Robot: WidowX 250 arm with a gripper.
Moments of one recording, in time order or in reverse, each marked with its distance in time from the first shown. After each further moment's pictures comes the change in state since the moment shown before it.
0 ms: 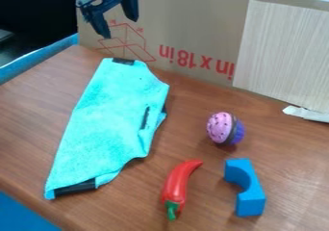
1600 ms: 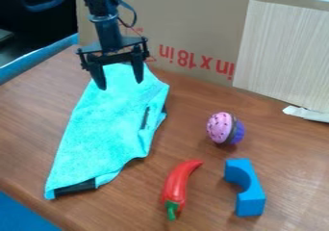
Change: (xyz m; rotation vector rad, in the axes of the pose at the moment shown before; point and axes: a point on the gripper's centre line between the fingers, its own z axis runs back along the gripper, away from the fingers) arm -0.053 0.051 -0.047 0.096 0.156 -0.561
